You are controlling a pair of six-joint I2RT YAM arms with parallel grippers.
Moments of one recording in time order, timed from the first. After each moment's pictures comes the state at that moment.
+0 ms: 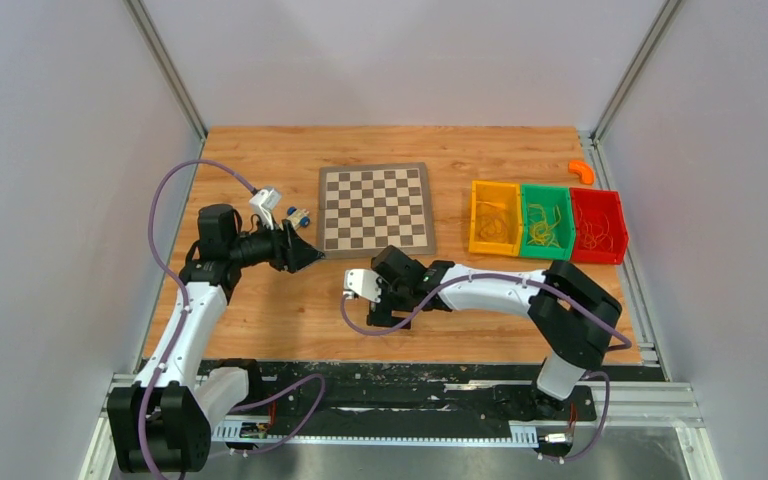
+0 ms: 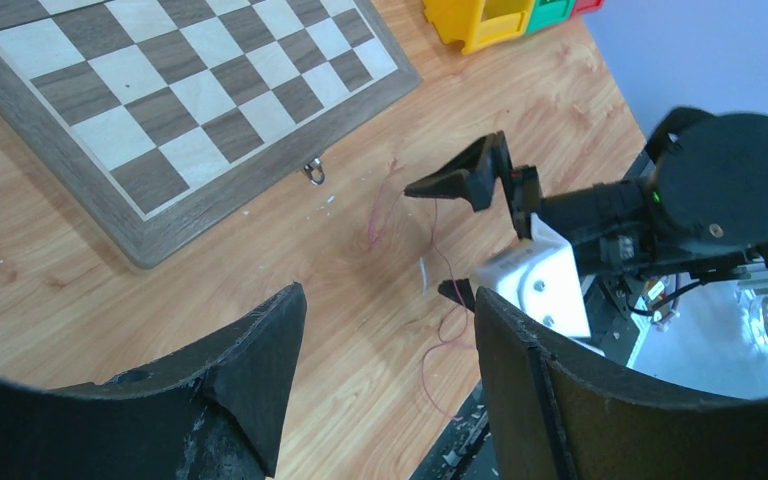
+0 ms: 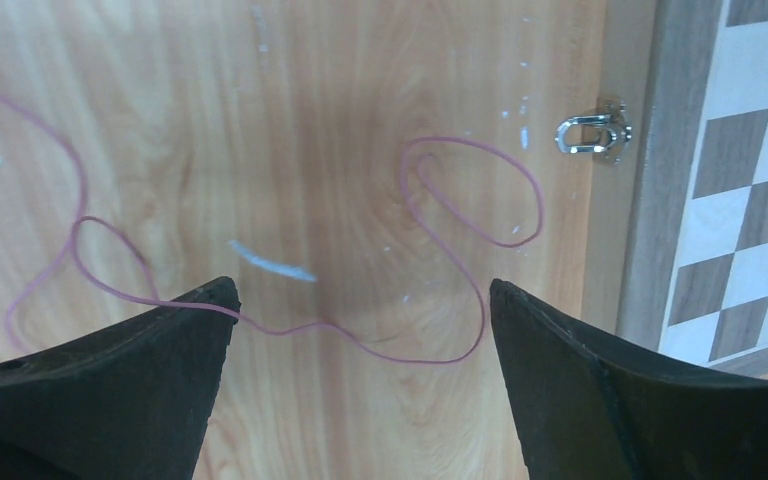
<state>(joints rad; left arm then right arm) 0.02 0.99 0.68 -0.26 0.92 -0.15 1.02 1.68 0.99 -0.30 0.02 -0.56</state>
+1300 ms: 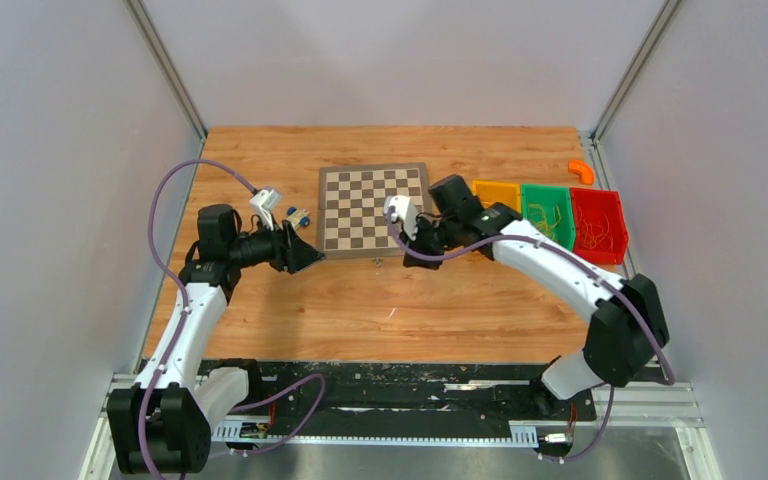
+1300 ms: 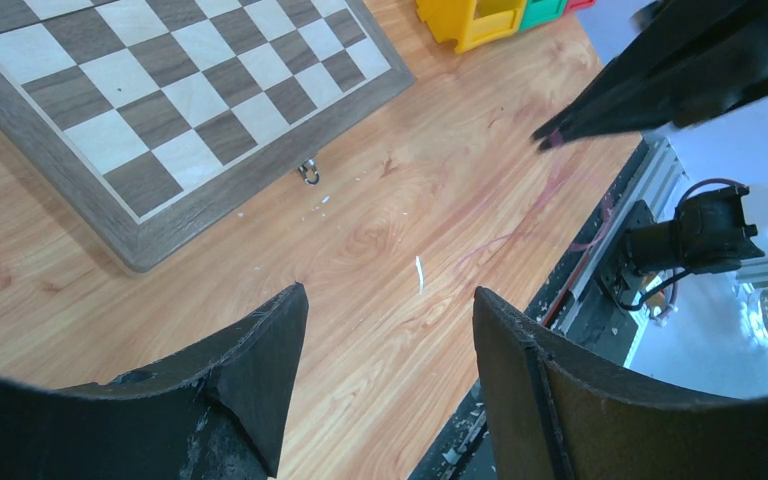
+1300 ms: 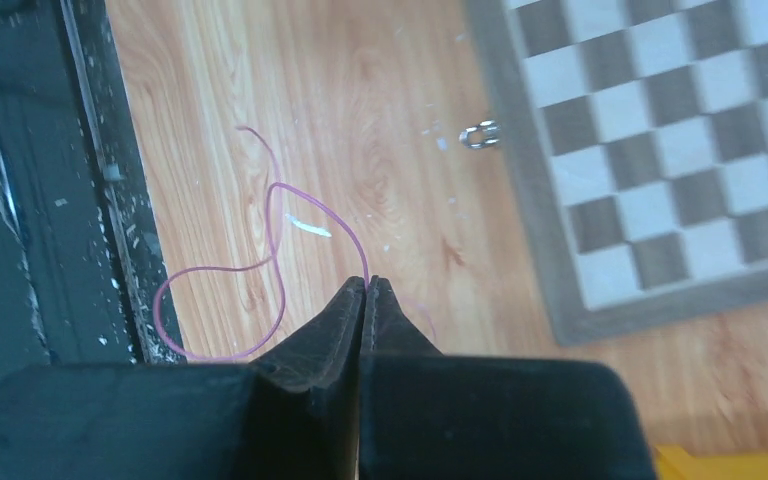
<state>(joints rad) 0.02 0.99 0.68 -0.27 0.93 -0.14 0.69 1.54 1.20 -0.59 -0.51 -0.49</state>
